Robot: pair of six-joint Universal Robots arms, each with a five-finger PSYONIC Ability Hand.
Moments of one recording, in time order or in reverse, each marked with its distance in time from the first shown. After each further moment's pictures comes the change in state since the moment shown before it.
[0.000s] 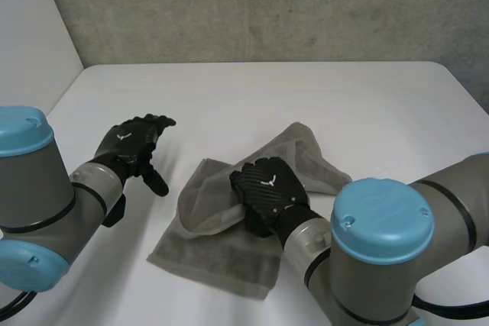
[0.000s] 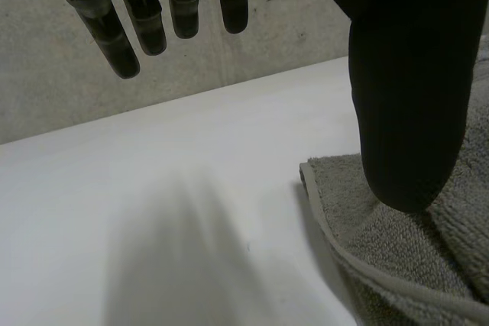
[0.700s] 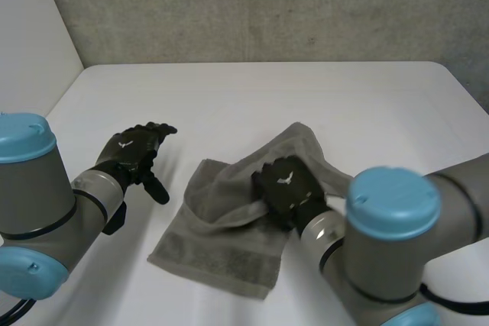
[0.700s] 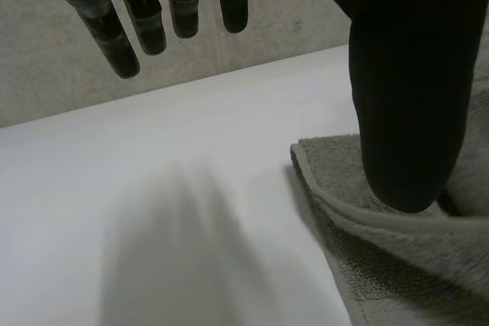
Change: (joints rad) left arm -0.002 0.000 -0.028 -0.001 0.002 0.000; right arm -0.083 0.018 0.013 0.007 -0.009 -0.171; left_hand -0.004 -0.002 -0.002 -0.001 0.000; right_hand 0.081 0.136 0.134 0.131 0.130
